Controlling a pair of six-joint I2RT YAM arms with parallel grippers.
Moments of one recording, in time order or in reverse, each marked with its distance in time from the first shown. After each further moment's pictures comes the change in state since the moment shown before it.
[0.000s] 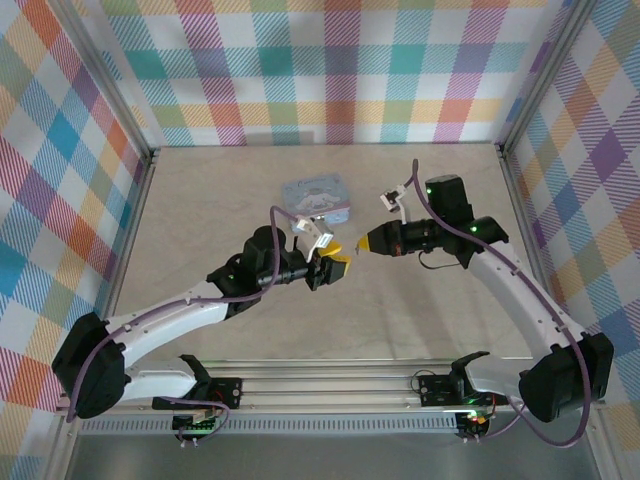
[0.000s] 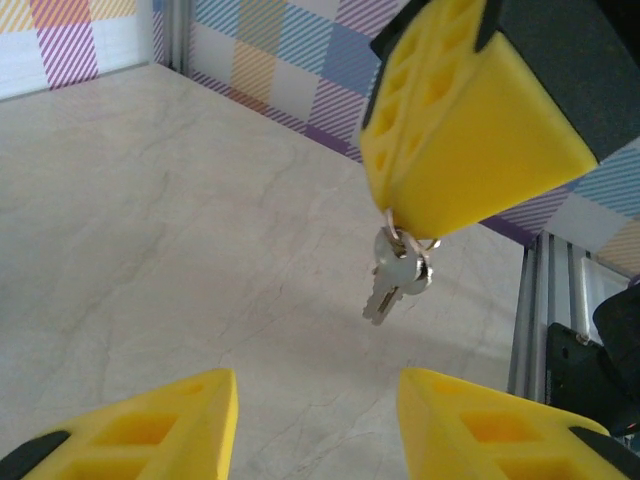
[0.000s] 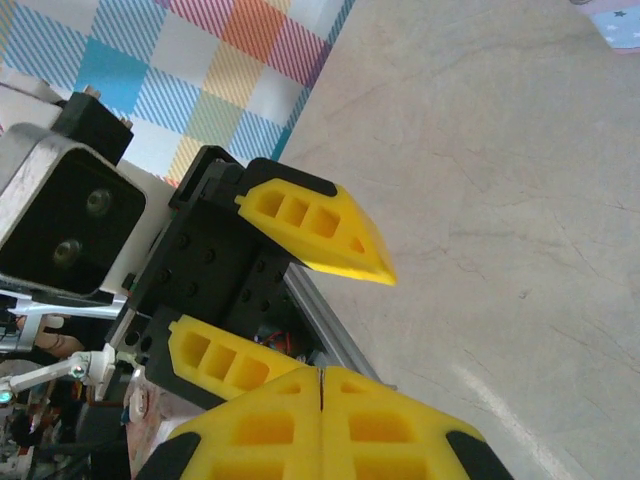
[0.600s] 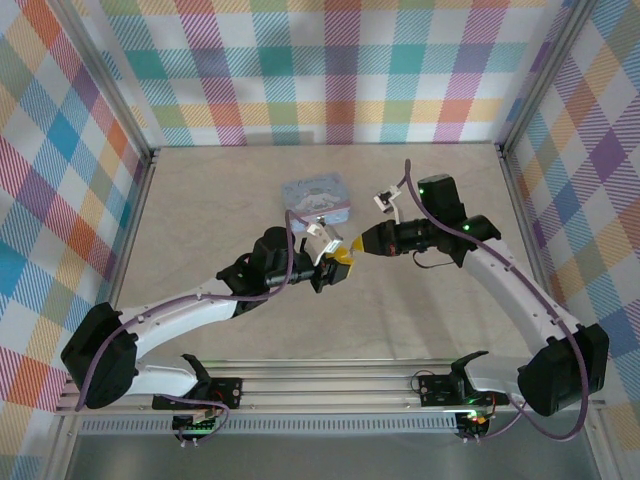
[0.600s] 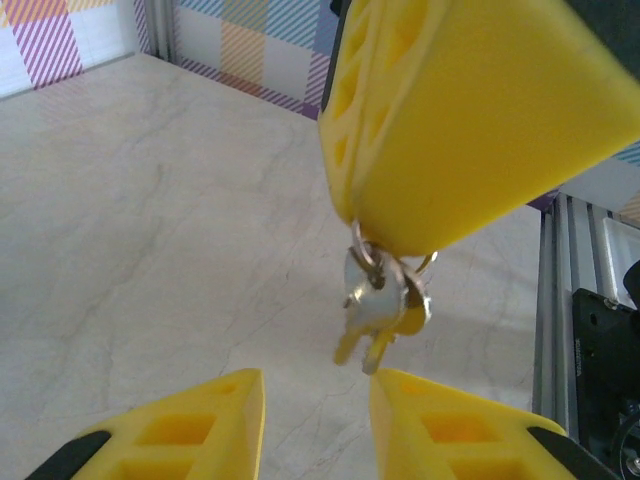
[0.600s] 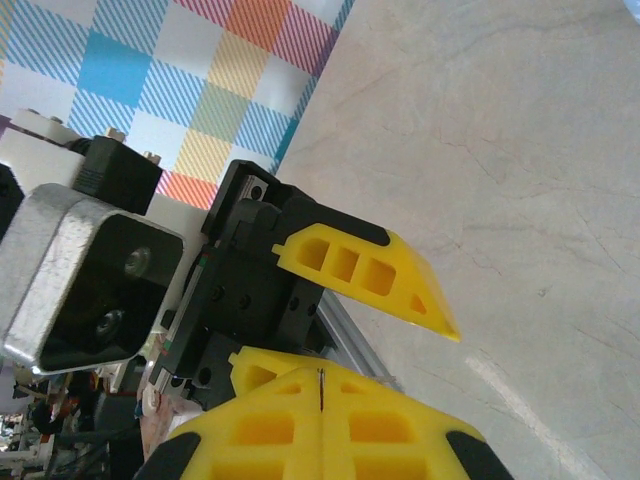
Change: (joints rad) left arm -0.018 0.063 0.010 0.022 -0.001 0.082; right arm 0.030 0.032 0.000 0.030 -0.001 0.035
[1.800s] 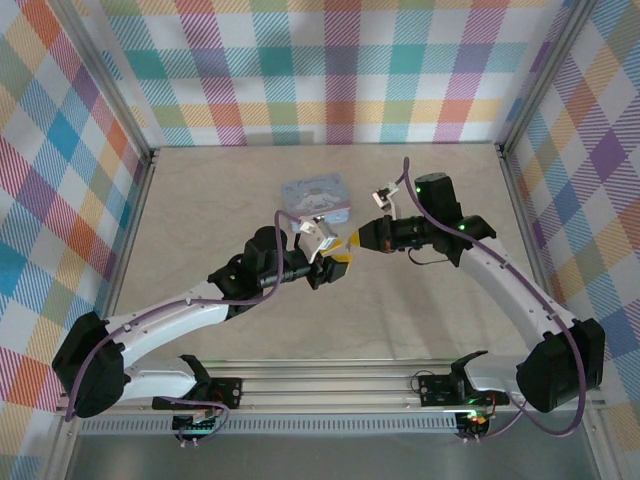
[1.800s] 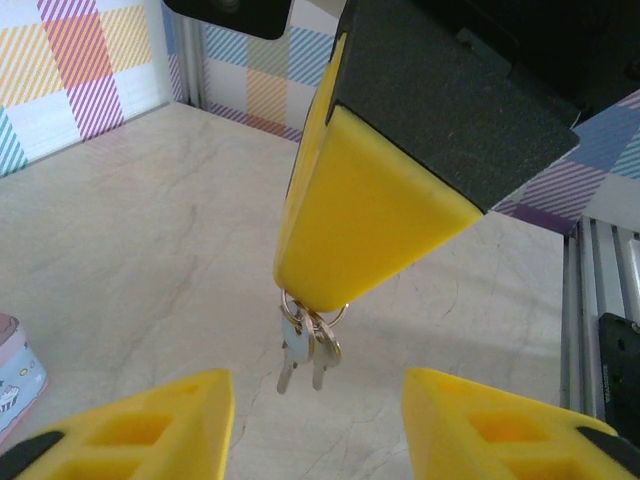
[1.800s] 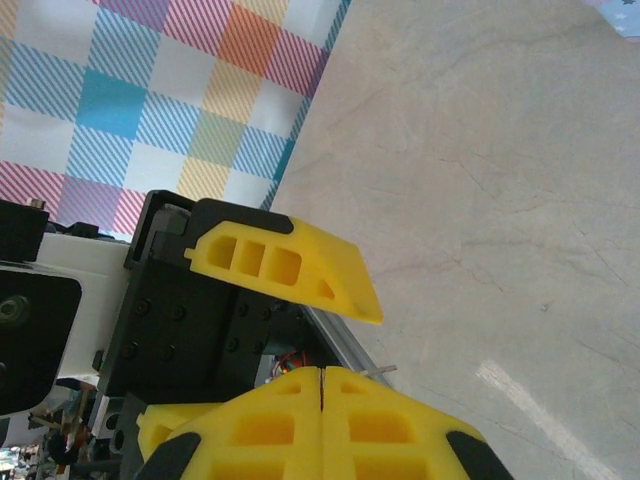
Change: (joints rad) left arm -0.001 -0.060 0.001 -0.001 -0.053 0.037; right arm 0.011 0.019 -0.014 0.092 0.030 0.113
